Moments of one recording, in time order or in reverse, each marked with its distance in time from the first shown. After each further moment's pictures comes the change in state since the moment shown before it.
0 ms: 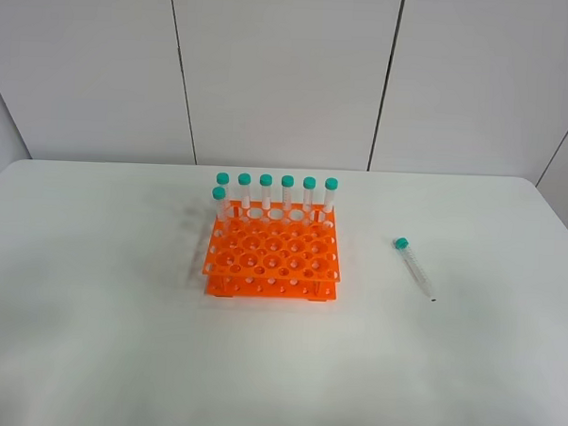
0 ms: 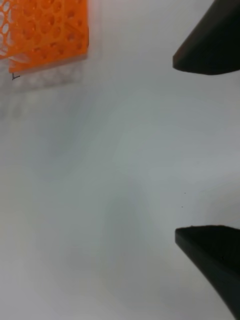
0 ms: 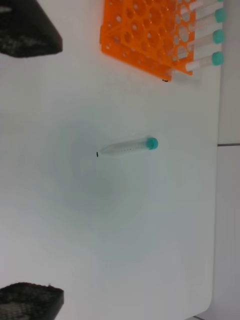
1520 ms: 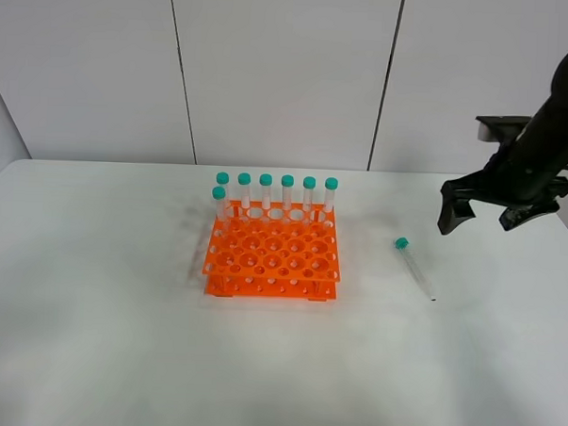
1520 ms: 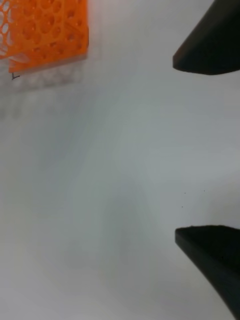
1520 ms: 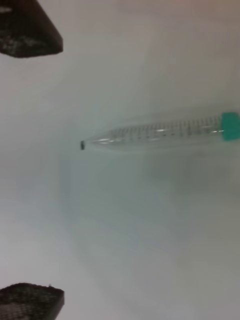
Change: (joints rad) left arm 0.000 0.000 0.000 0.000 0.000 0.000; right arm 0.019 1.815 -0.841 0.021 -0.045 -0.119
